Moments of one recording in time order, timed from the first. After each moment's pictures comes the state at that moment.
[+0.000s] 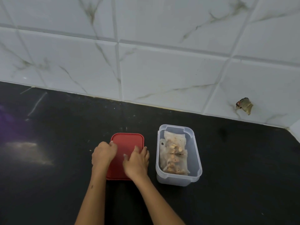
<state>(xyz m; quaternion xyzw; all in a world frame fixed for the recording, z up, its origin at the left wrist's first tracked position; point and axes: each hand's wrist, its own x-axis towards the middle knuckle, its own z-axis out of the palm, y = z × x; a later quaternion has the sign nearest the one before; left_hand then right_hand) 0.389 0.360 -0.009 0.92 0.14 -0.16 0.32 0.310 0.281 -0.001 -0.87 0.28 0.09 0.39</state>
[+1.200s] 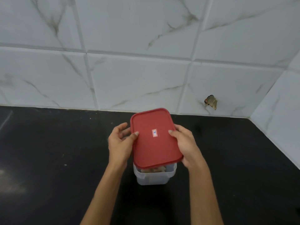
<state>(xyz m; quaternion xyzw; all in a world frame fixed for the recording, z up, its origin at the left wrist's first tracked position) 0.316 0.268 0.061 0.64 -0.04 -0.12 0.76 0.219 0.130 0.097 -0.61 0.28 -0.17 0.72</state>
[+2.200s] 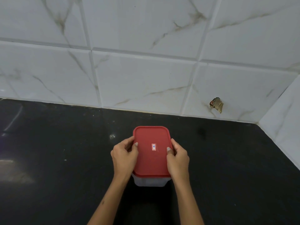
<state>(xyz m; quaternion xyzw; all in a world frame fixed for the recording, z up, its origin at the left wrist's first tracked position) 0.299 0.255 0.020 0.78 -0.07 0.01 0.63 0.221 0.135 0.027 -0.74 0.37 -0.21 0.52</state>
